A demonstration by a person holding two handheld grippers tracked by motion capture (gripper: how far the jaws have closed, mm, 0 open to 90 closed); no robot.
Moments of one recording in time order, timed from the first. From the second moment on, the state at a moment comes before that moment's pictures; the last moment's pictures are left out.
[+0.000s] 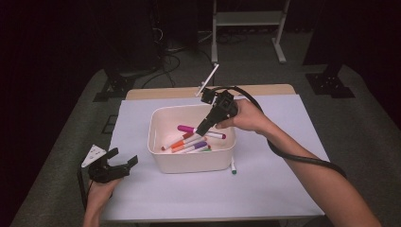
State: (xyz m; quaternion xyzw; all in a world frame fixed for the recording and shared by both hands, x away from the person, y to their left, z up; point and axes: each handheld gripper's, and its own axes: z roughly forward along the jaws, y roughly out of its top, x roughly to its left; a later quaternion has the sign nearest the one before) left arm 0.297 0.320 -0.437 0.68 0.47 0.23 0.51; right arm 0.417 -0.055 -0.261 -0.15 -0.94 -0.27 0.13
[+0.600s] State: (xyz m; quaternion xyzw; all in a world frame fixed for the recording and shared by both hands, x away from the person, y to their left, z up) left arm 0.297 0.320 -0.437 0.68 0.47 0.23 0.51; right arm 0.426 -0.020 -0.292 -0.13 -0.95 -0.24 0.16
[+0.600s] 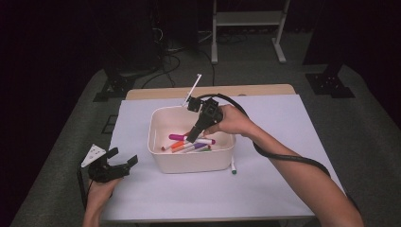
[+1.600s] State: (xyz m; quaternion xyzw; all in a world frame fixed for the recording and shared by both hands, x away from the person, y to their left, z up) left arm 0.299 0.319 -0.436 0.68 0.47 0.23 0.51; right arm 0.428 0.012 -0.332 -0.14 -0.96 -0.18 0.16
